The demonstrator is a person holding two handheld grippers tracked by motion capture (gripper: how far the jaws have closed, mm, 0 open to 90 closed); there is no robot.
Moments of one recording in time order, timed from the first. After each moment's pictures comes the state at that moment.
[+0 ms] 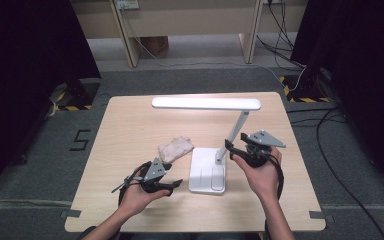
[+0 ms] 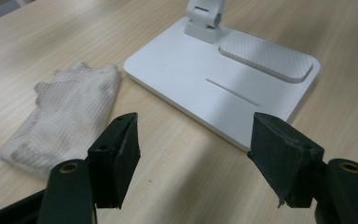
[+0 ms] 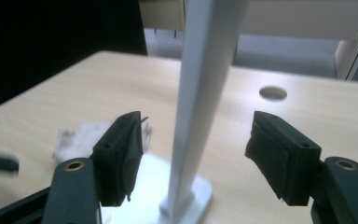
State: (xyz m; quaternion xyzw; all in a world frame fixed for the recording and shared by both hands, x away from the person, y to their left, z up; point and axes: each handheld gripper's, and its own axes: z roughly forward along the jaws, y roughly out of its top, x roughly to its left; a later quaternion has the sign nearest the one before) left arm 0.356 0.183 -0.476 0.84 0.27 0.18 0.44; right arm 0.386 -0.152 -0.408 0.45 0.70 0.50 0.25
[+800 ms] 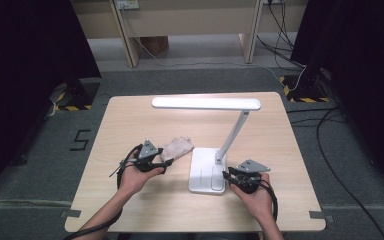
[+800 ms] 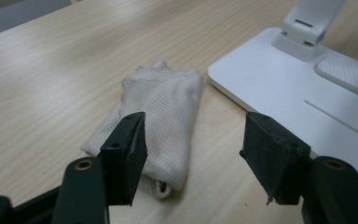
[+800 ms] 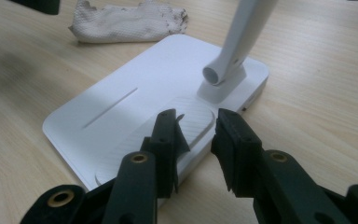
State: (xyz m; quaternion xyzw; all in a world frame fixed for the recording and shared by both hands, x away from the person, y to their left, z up) left arm 0.416 0.203 -0.475 0.81 0.34 0.21 0.43; right arm 0.354 -0.145 -0.489 0.41 0.78 0.43 0.18
